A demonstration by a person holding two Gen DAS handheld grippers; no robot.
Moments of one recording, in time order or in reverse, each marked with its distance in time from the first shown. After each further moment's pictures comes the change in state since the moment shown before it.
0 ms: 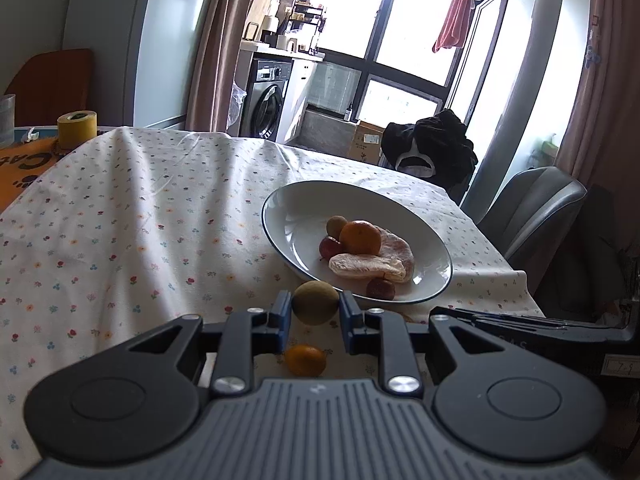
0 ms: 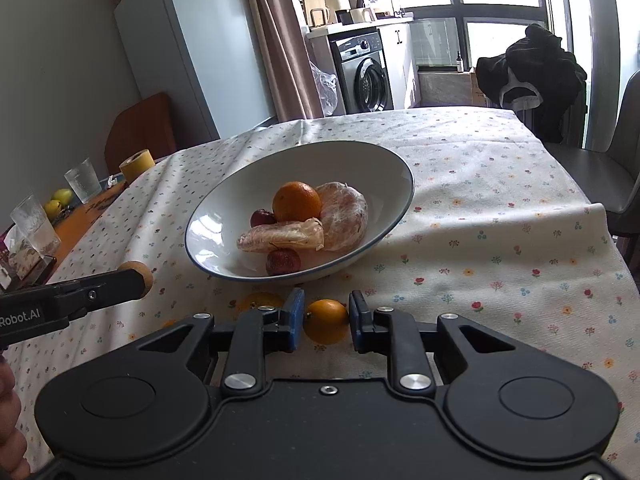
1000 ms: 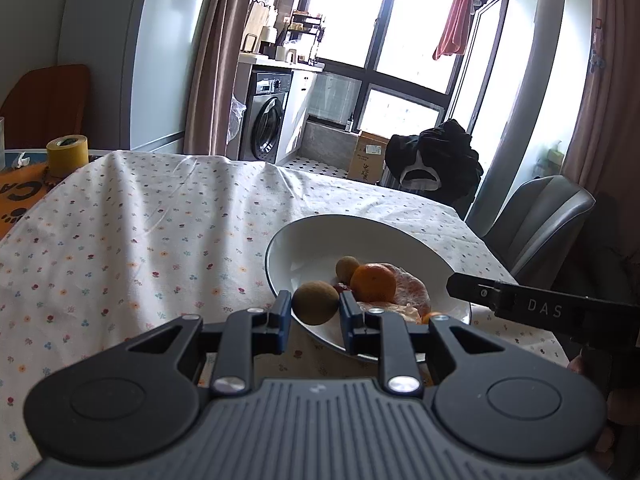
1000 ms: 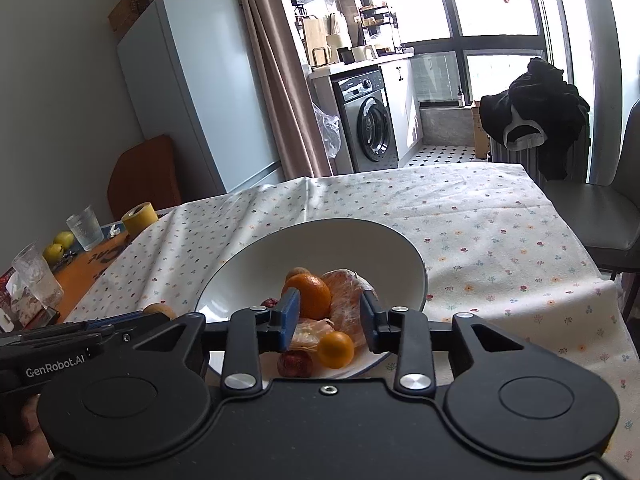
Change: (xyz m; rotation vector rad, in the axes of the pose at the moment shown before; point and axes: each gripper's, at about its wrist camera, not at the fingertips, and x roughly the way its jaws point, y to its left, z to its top) left arm 0.027 0.005 0.031 0.021 -0.027 0.009; right arm 0.011 0.002 0.046 0.019 -0.107 0.016
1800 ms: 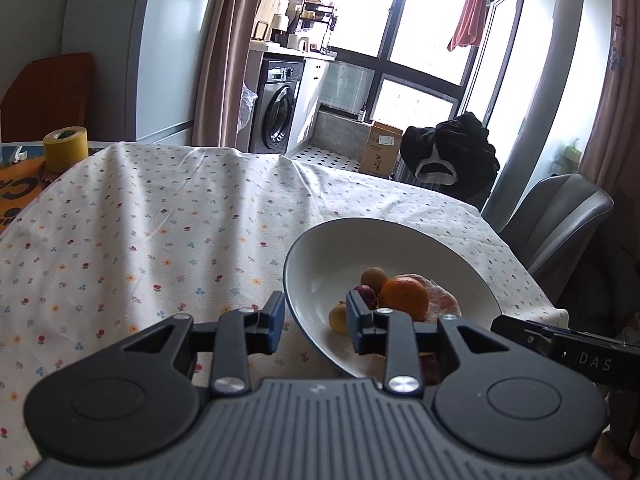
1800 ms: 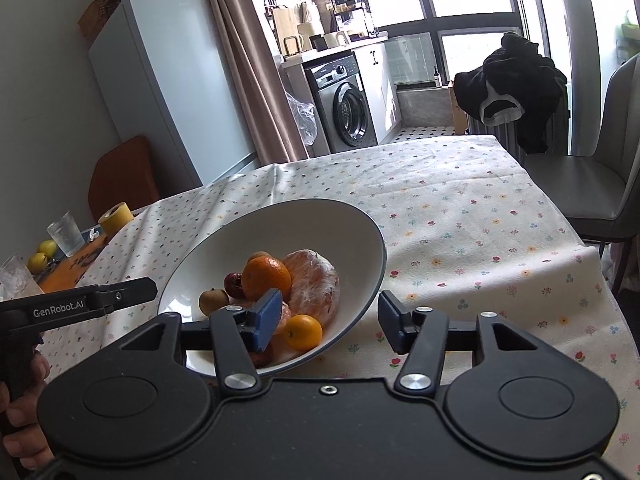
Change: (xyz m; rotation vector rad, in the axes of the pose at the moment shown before) left arm 0.031 0.013 0.014 -0.021 0.039 0.033; right arm 0.005 -0.024 -0.011 0.064 0.034 -0.046
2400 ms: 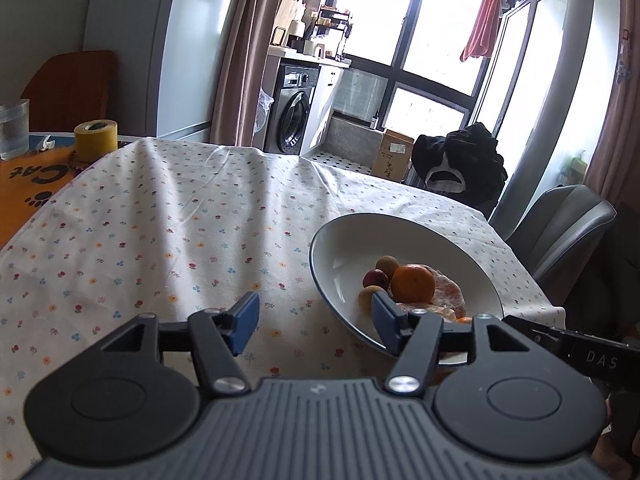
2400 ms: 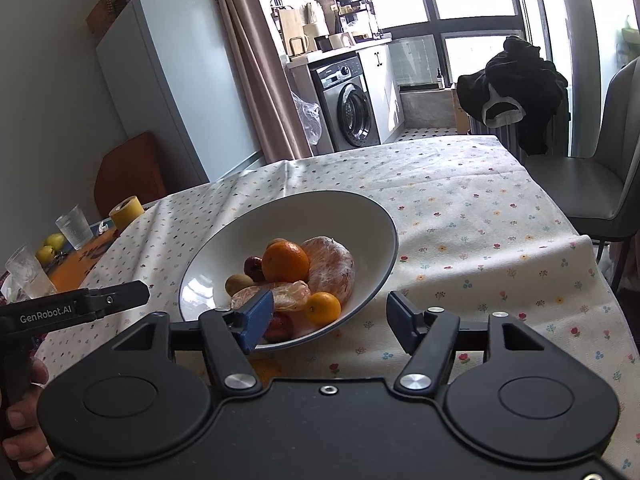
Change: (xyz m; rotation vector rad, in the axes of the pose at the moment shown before) left arm -0.035 0.012 -0.014 -0.036 -0.023 0.022; right arm -0.021 0.014 -0.011 -0.014 -0.002 0.005
